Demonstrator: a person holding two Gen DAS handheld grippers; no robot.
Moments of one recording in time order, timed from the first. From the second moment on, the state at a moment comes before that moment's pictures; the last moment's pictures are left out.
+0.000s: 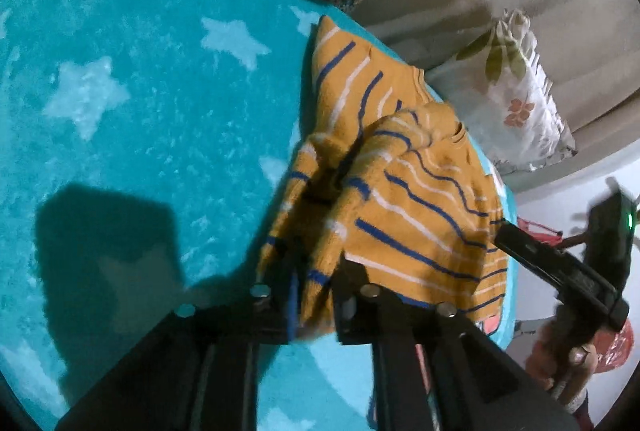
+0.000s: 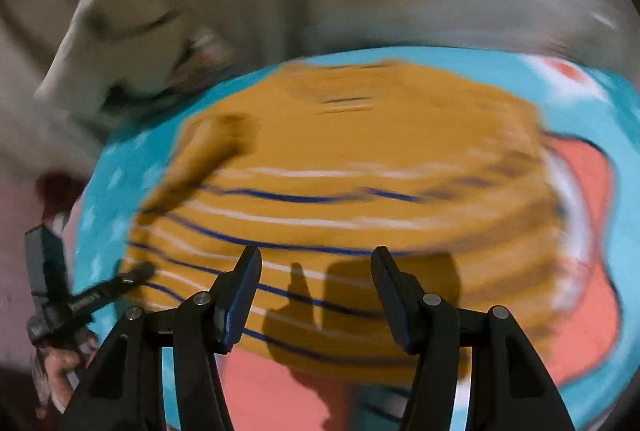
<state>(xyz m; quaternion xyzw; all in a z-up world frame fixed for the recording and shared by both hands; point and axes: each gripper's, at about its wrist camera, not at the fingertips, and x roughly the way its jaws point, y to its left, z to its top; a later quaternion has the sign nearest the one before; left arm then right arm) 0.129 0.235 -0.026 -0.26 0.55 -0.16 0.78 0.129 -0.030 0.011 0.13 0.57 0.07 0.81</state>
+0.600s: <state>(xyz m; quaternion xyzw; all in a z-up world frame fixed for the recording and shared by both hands) 0.044 0.351 -0.025 -0.32 0.52 -0.06 0.79 0.258 0.144 -0.063 -0.08 0.61 0.04 0.79</state>
